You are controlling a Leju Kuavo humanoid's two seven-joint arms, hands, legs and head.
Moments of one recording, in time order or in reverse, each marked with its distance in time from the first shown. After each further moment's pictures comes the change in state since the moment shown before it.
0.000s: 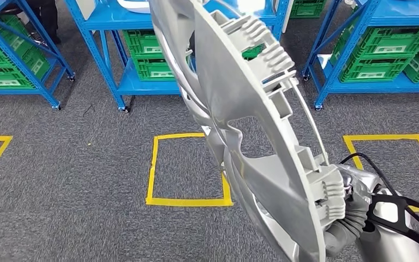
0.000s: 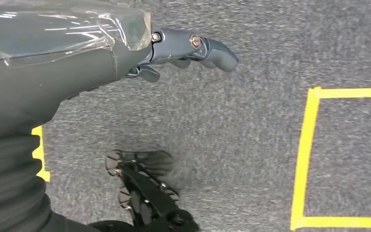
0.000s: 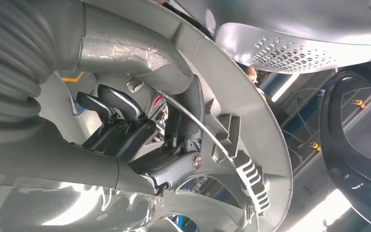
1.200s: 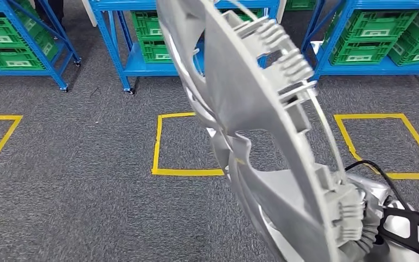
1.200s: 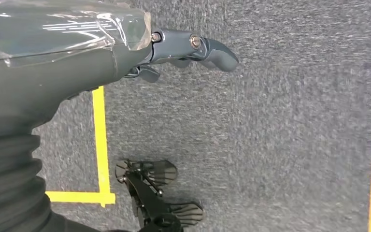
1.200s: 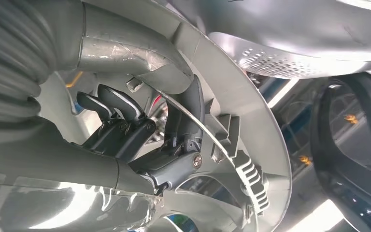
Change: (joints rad) left arm 0.010 -0.004 0.027 -0.084 -0.071 -0.046 0.006; right arm 0.048 -0.003 -0.025 -0.073 0.005 -0.022 0.017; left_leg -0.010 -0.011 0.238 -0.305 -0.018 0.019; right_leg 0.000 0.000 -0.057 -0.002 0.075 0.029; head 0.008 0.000
